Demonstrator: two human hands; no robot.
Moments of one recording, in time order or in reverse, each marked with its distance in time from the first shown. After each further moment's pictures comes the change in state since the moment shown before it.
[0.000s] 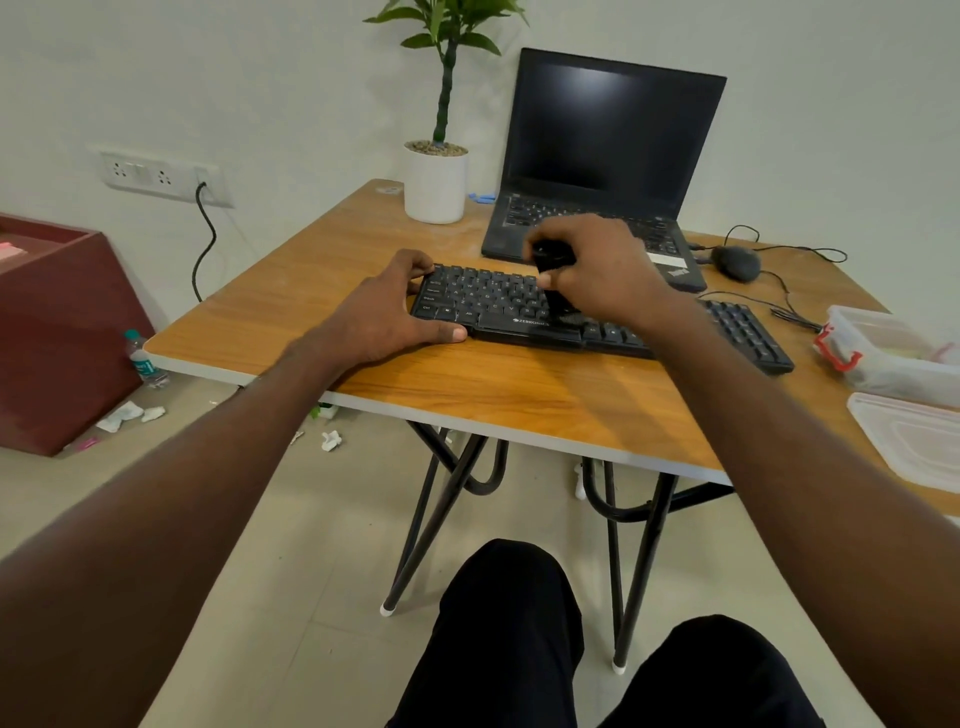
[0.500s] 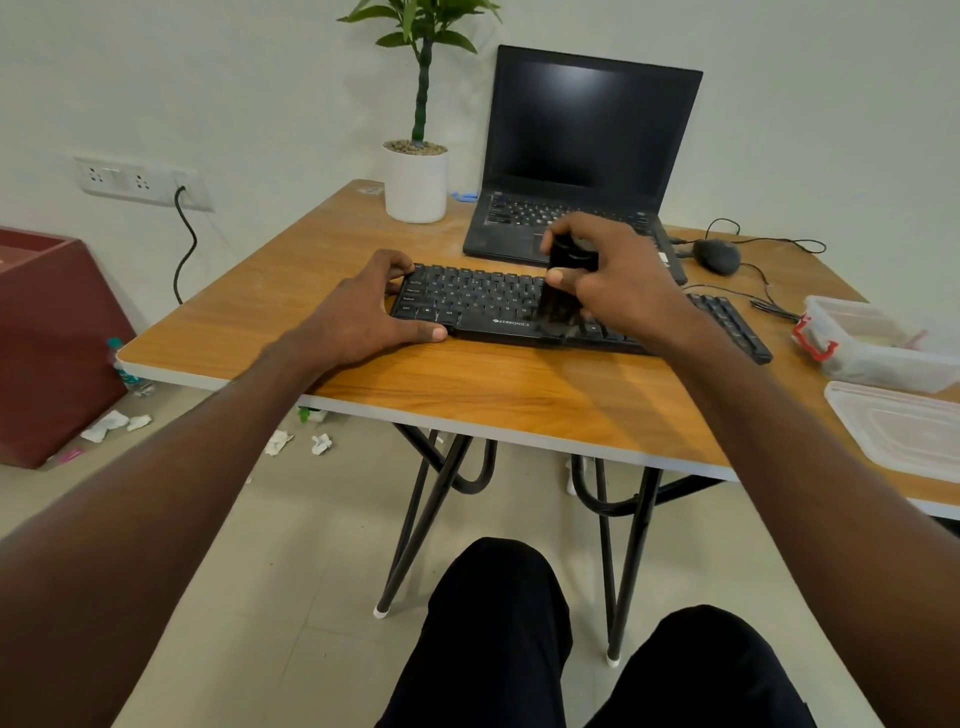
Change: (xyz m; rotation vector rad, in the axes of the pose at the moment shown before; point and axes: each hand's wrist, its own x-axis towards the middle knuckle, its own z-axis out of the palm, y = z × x) left_hand -0.001 0.003 0.000 0.002 0.003 -0.007; right_hand -0.026 0.024 -0.013 0.260 0.078 0.072
